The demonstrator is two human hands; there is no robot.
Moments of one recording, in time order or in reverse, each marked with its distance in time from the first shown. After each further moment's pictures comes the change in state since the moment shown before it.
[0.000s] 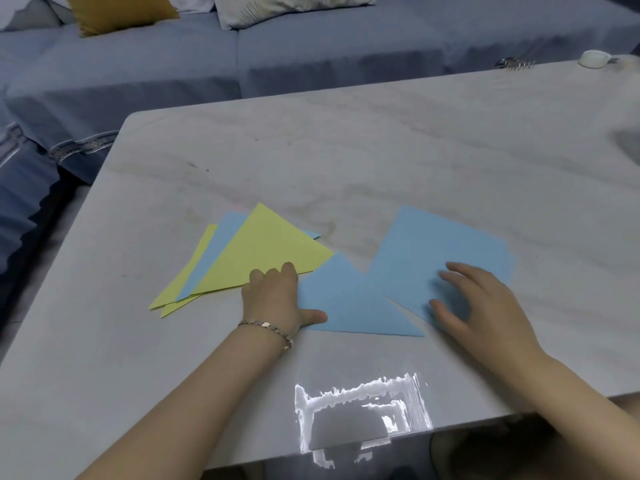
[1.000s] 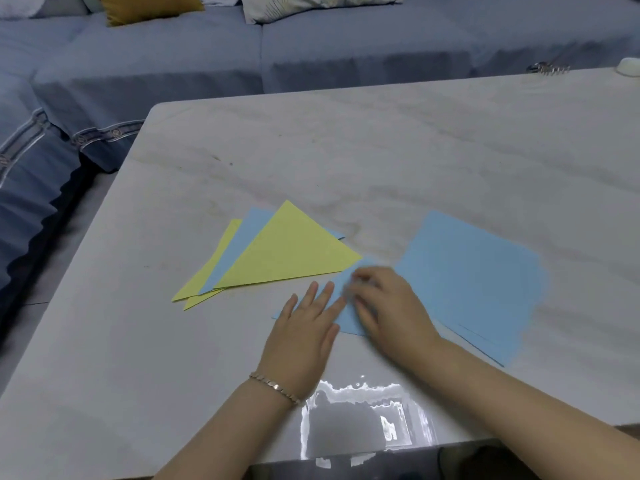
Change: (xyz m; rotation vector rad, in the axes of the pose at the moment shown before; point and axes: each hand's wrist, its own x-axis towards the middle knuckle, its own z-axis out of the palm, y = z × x) left_hand -0.023 -0.032 0.050 -0.025 0.137 0.386; right_hand 0.029 -0.102 0.067 0.243 0.018 -0.368
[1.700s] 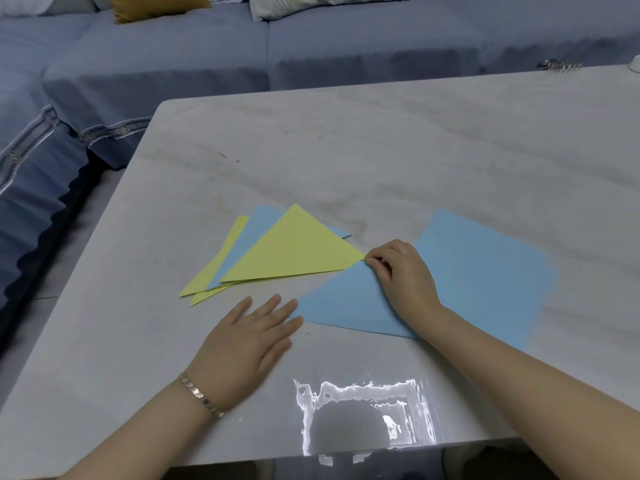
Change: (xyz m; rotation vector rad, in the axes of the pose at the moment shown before) left_hand -0.041 -0.067 -0.026 0.235 -0.007 0.125; right_hand 0.035 0.030 0.007 0.087 -0.046 0.324
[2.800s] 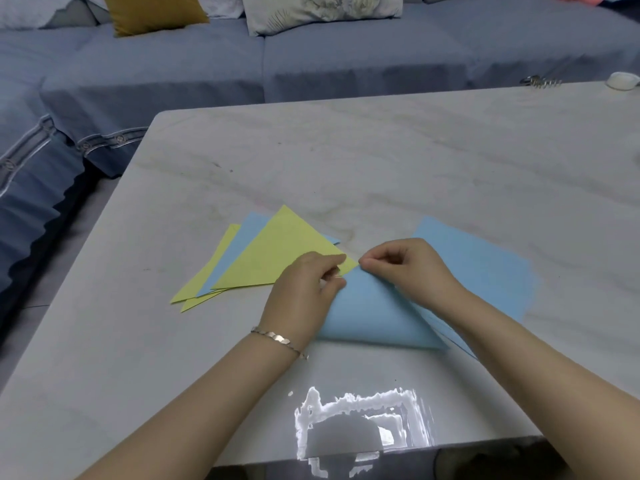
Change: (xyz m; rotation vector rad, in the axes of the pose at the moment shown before) left_hand 0.079 0.077 -0.061 -0.721 0.326 -0.224; right_hand -0.004 -0.038 -0.068 0.442 -0.222 0.162
